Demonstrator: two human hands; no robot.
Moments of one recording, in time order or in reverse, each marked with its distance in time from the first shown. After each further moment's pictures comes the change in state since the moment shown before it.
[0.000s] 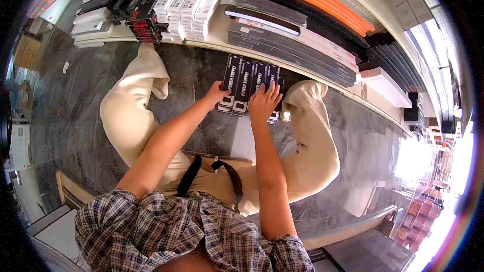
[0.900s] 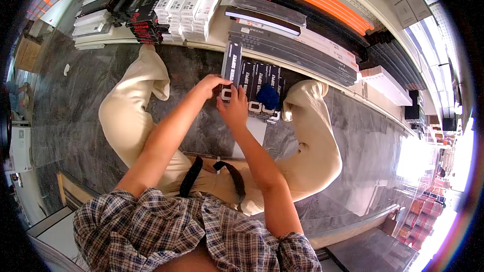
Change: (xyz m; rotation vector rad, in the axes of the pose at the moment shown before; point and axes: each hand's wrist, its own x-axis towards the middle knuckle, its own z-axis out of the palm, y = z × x) left_hand 0.011 0.060 -0.023 -0.307 -0.170 -0.300; right_hand -0.030 -0.076 -0.020 0.581 -0.204 0.021
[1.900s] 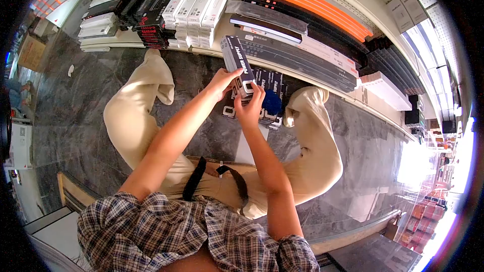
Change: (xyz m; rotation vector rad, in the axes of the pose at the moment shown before) left_hand -0.054 0.034 0.051 -0.011 -0.034 0.342; right_hand 0.027 -0.002 -0.039 0.350 0.270 -0.099
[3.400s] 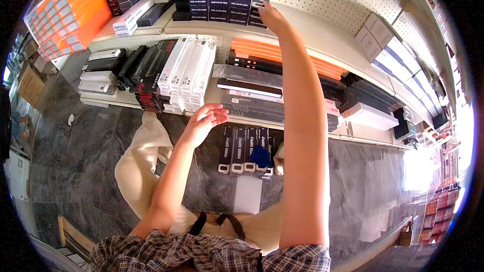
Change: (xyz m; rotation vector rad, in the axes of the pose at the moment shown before) left_hand -0.030 0.108 0.001 -0.100 -0.584 0.507; right_hand 0.445 -0.118 -0.051 -0.310 -0.358 -0.110
